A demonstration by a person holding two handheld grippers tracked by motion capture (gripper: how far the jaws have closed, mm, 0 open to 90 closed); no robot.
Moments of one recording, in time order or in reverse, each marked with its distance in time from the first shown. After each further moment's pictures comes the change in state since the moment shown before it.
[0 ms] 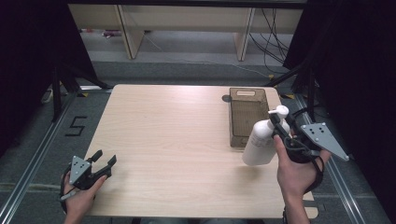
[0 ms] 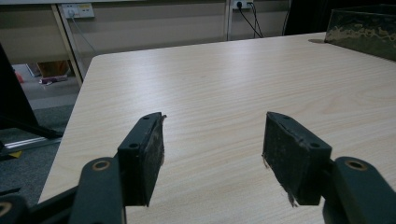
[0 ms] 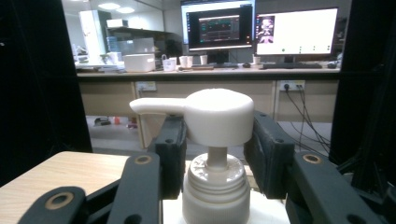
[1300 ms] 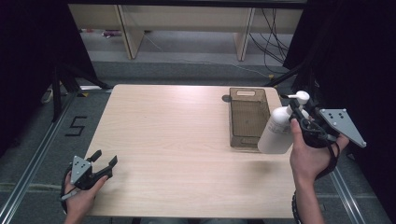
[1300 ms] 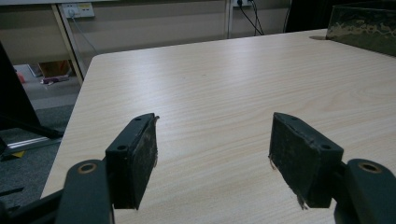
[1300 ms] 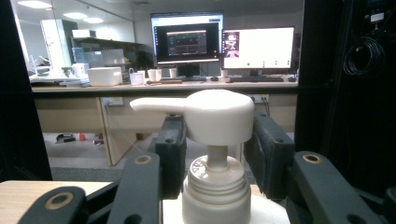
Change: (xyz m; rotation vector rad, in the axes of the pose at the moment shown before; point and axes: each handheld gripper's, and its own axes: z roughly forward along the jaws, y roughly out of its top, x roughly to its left) left arm -0.001 0.000 0.002 -0.010 -0.004 0.008; right arm -0.034 0.023 0.019 -0.056 -0.118 -0.015
